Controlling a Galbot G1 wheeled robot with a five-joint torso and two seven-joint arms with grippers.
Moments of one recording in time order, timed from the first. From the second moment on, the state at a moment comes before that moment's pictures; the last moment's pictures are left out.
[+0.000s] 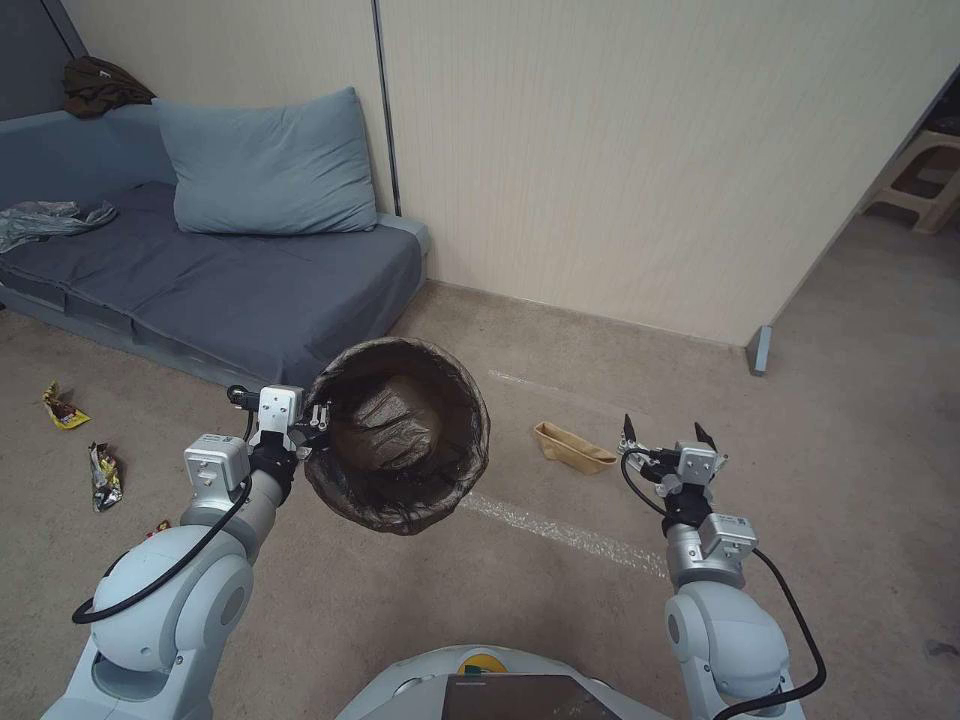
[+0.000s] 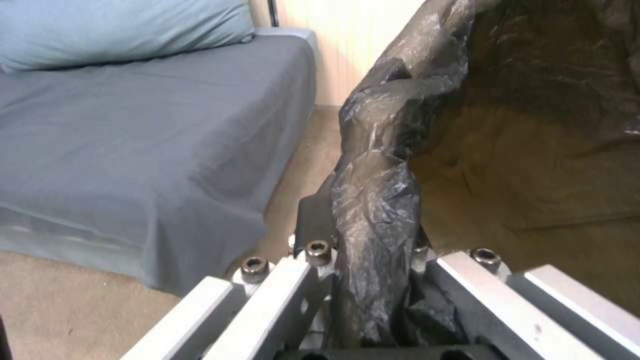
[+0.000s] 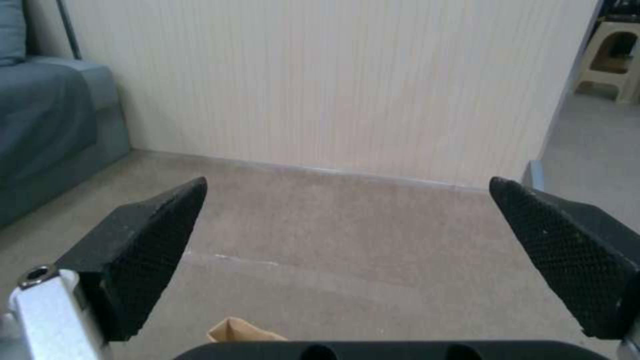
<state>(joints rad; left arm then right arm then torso) 1.50 -1.24 -0.66 -2.50 -0.37 0.74 -0.09 -1.63 1.58 0.66 2.20 0.04 -0.11 0.07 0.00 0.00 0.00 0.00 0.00</state>
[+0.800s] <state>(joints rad) 1.49 -1.24 -0.66 -2.50 -0.37 0.73 -0.09 -1.58 1.45 0.68 2.26 0.04 -0.32 0.06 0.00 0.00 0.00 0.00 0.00</state>
